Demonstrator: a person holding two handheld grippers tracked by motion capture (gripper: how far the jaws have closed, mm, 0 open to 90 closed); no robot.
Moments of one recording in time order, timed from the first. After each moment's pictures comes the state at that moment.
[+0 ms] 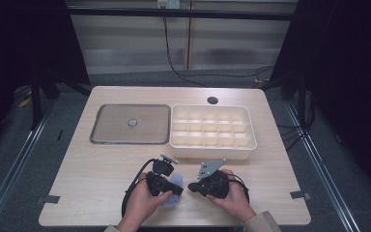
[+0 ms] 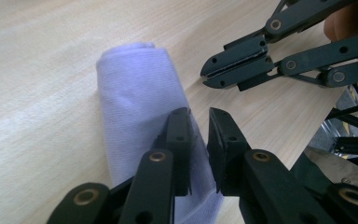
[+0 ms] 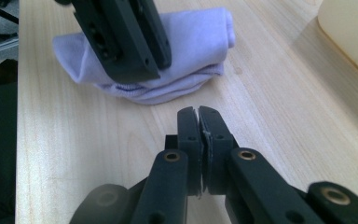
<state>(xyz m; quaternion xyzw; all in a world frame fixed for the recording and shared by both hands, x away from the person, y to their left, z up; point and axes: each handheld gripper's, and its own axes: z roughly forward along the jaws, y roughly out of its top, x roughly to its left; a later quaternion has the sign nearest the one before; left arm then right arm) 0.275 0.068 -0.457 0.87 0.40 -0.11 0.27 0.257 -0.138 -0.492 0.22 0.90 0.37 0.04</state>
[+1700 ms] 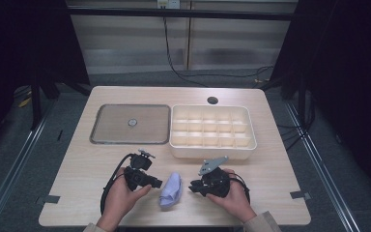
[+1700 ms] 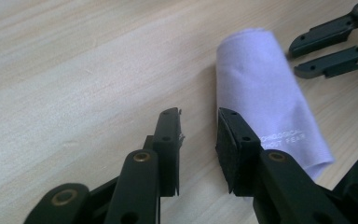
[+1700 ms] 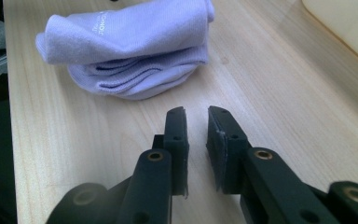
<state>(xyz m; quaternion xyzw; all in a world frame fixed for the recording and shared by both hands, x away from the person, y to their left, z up) 0.287 0.121 -0.457 0.86 0.44 -0.06 0.26 0.260 -0.141 -0.492 0.27 0.89 0.36 0.03</state>
